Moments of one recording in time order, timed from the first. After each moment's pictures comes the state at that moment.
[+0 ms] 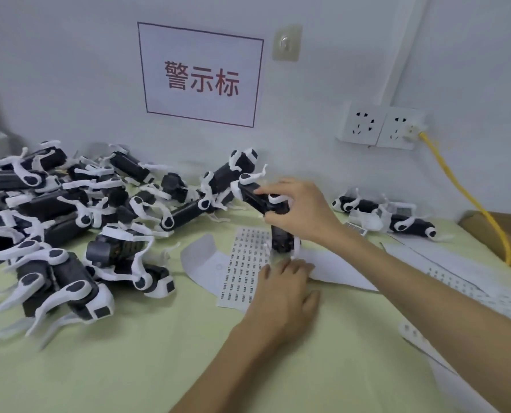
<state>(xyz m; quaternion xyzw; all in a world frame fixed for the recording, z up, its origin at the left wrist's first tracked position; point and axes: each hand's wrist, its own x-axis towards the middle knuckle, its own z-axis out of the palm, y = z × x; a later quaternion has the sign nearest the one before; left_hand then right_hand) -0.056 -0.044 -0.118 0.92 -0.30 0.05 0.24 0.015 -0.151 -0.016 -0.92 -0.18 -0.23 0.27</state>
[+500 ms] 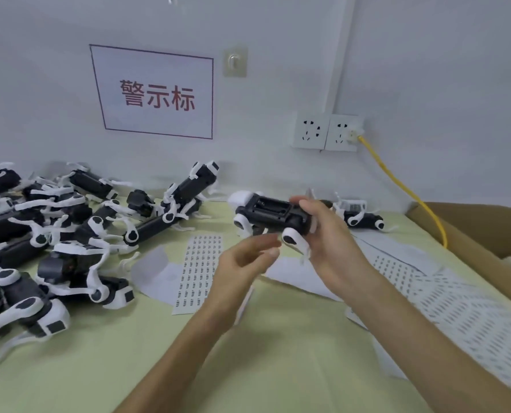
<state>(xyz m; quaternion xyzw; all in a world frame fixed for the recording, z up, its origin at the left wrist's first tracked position) -0.074 -0.044 -0.079 0.66 -0.22 -0.04 0.71 -0.107 -0.199 -0.010 -0.58 0.01 -0.12 0.81</state>
